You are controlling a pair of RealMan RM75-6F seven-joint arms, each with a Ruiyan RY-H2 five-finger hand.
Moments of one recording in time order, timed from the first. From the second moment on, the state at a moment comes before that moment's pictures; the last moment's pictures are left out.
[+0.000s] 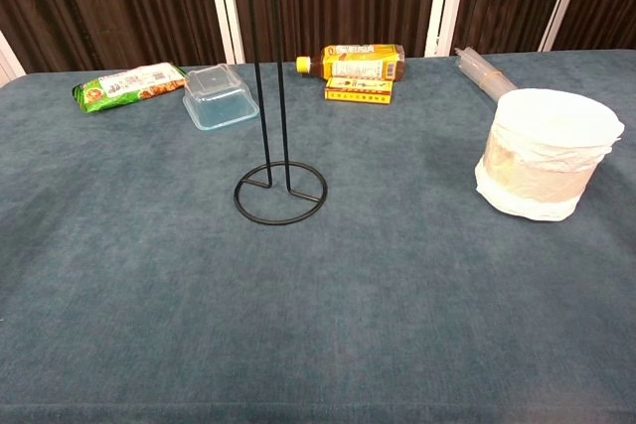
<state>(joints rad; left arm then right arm) -0.12 -1.13 -0.02 -1.60 1.51 1.45 0.09 0.32 -1.15 0.13 -1.31 -1.47 1.06 0.62</state>
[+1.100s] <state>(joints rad) -0.12 -1.15 -0.03 -1.60 1.49 1.44 0.11 0.62 -1.33 0.09 -1.12 -1.49 0.77 0.81</state>
